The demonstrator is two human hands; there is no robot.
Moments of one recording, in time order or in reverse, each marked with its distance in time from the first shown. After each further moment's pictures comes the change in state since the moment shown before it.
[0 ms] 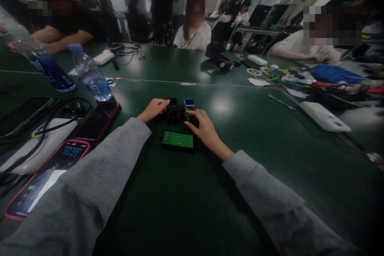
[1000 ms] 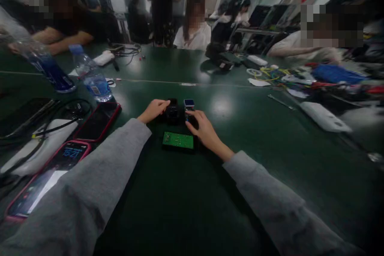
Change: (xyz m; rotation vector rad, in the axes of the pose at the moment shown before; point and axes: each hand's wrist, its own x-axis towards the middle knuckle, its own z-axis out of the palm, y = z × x) left_hand 0.005 -0.011 0.004 -0.008 0.005 0.021; right_hand 0.001 0.003 0.003 0.026 -0.018 -0.066
